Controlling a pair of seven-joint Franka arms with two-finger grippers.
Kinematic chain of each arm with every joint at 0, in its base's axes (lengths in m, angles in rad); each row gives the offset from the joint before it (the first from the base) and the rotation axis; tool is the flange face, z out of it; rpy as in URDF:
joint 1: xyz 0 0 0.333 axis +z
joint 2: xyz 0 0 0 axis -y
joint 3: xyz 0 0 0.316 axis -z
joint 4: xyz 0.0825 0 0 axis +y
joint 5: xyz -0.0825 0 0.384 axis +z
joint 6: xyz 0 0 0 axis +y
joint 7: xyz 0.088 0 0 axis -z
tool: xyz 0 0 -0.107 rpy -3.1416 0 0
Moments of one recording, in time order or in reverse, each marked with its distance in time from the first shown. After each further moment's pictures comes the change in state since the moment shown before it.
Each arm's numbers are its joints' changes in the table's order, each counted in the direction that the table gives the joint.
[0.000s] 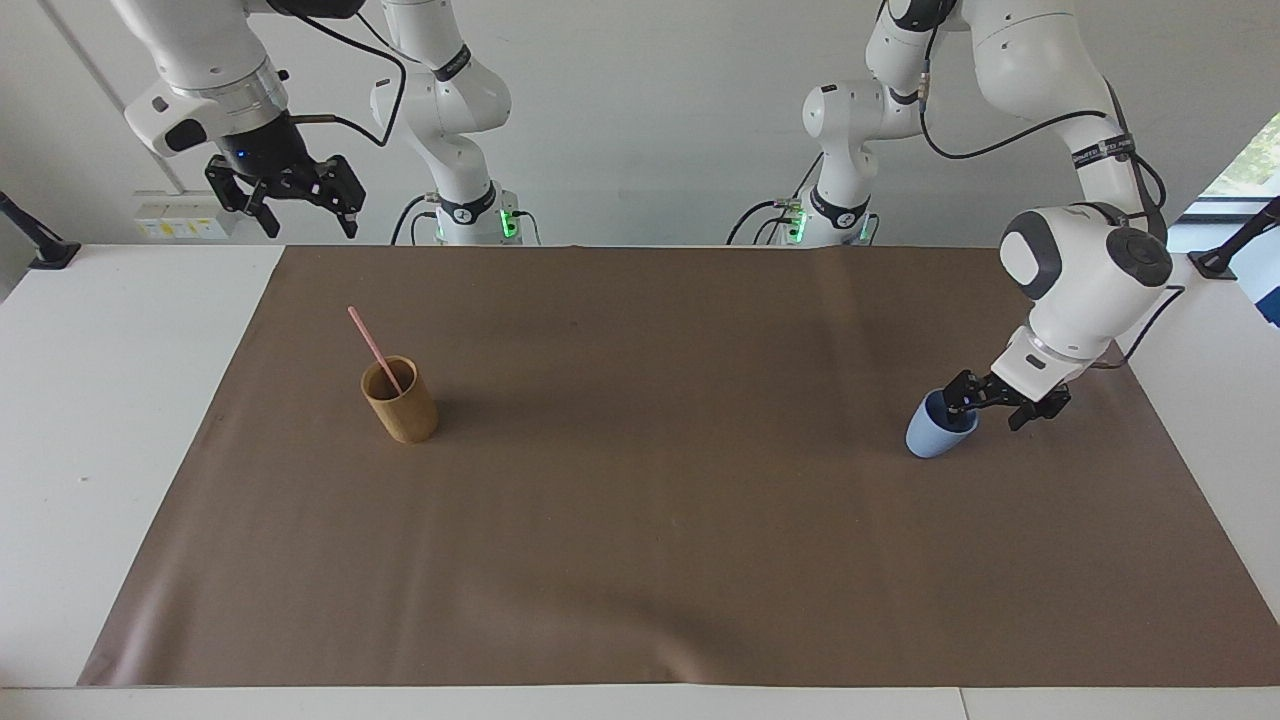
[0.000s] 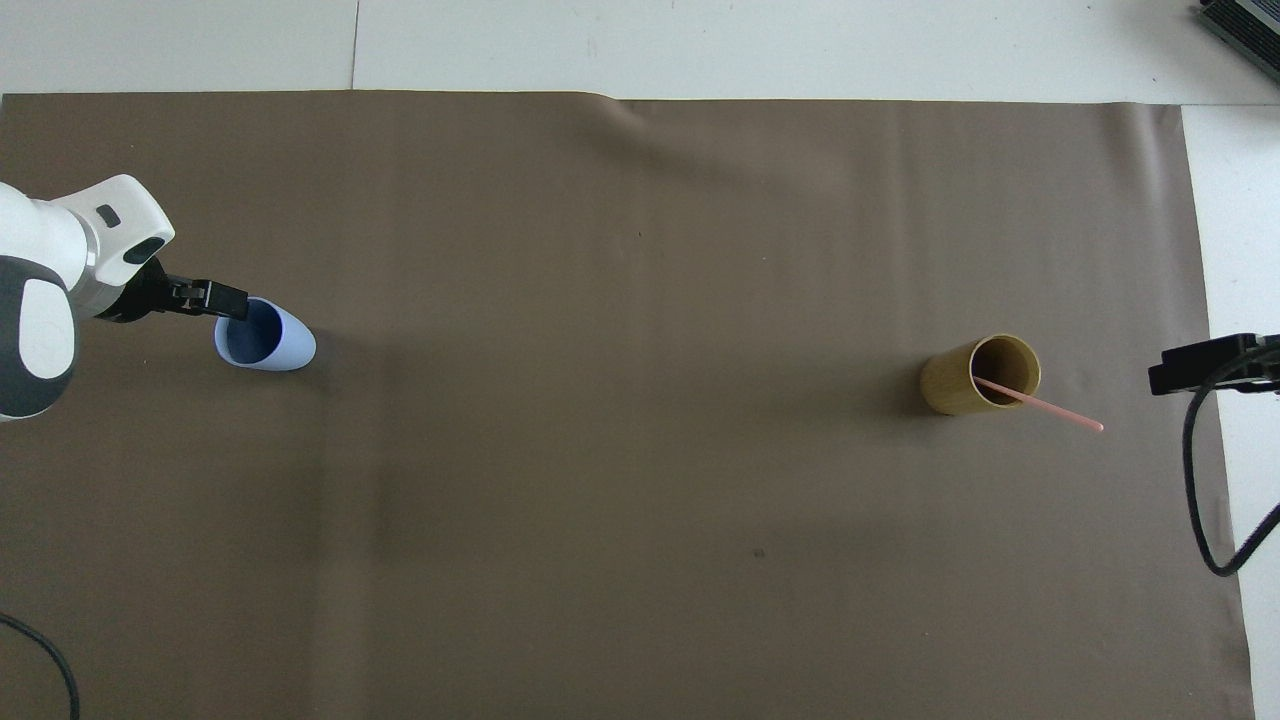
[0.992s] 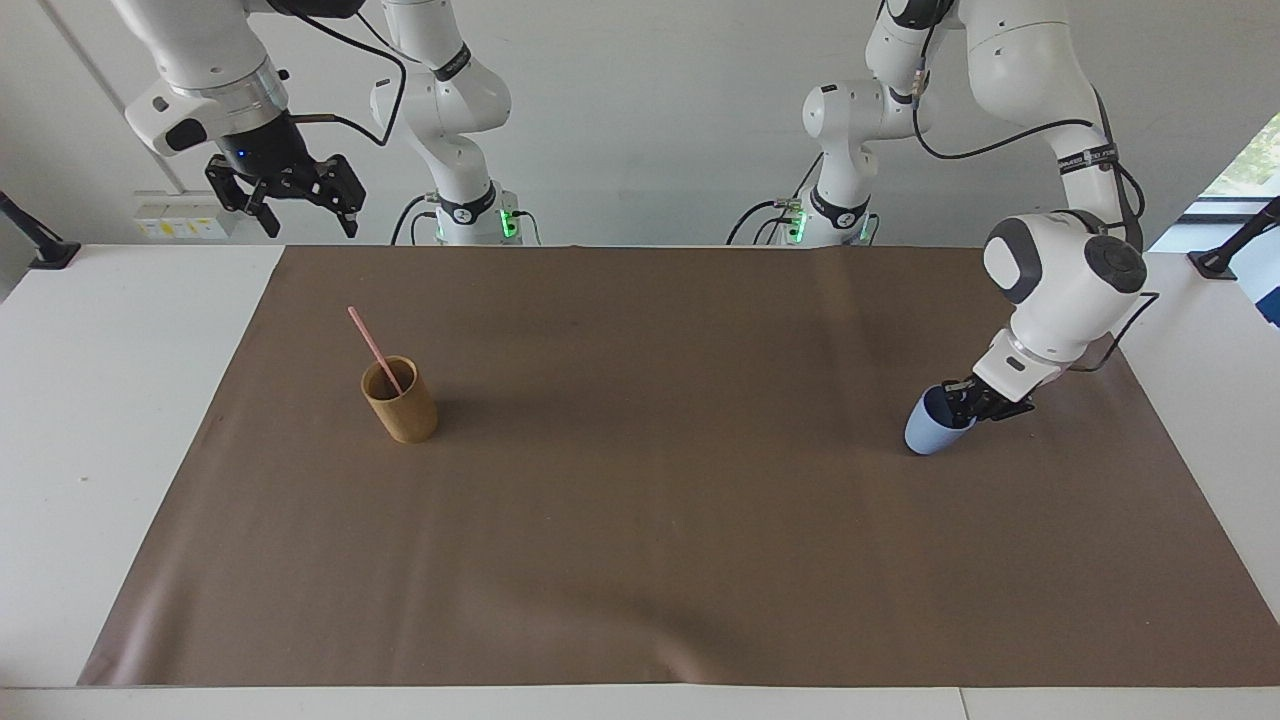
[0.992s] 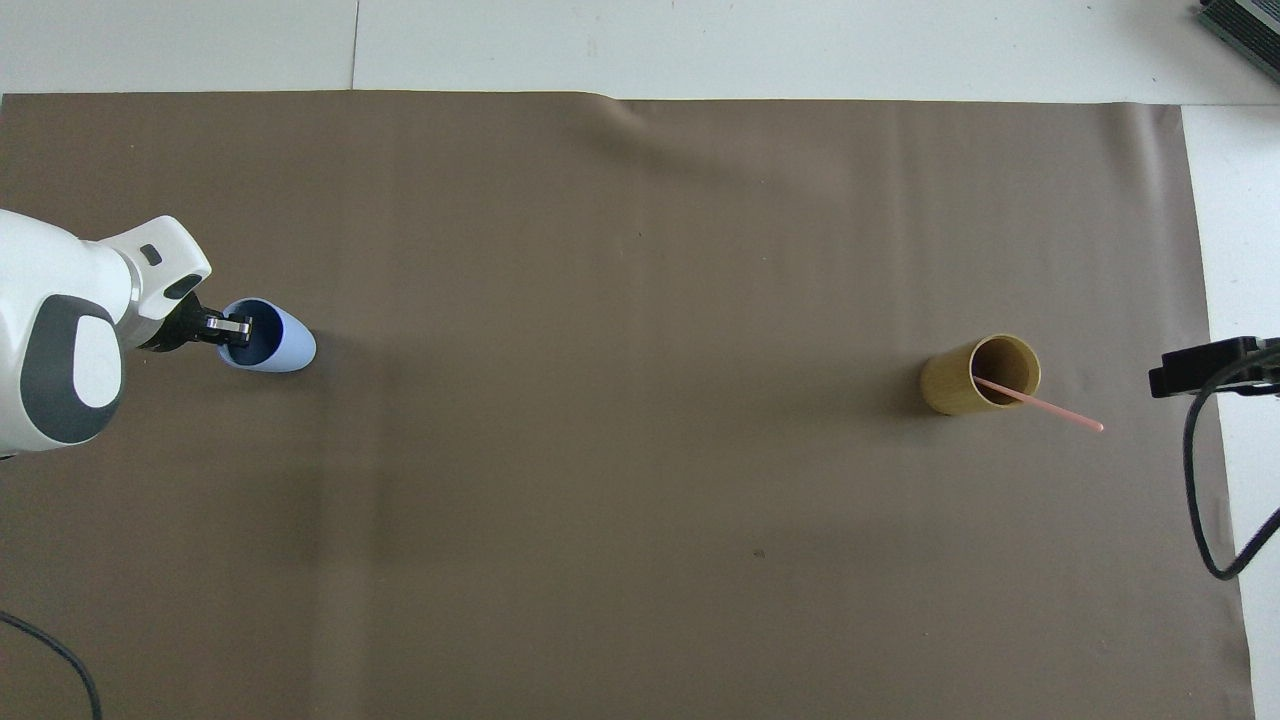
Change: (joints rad) left arm -0.006 0.020 0.026 0.032 -0.021 0.004 0.000; right arm 0.000 0.002 0.000 0.003 0.000 0.000 0.000
